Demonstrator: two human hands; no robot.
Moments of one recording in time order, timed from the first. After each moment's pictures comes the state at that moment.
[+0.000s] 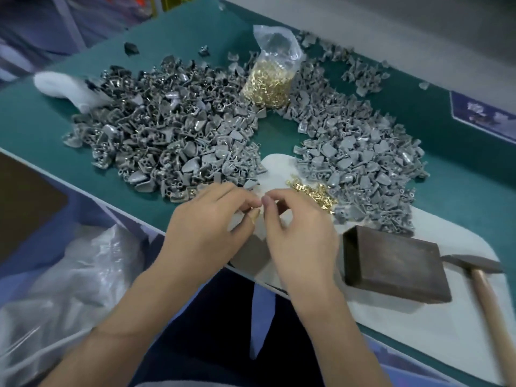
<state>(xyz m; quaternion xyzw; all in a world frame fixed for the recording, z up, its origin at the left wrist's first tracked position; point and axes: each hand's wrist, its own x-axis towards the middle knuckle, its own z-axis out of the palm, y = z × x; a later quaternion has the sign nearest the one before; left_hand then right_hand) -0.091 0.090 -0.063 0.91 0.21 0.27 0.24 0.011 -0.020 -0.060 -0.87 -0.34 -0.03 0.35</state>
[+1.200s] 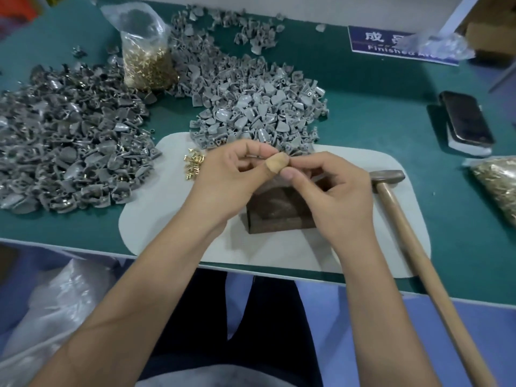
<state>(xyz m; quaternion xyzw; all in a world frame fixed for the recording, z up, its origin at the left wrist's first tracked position) 0.035 -0.018 -0.035 0.69 0.16 0.13 0.70 0.100 -0.174 -0.048 -0.74 -0.30 -0.04 0.60</state>
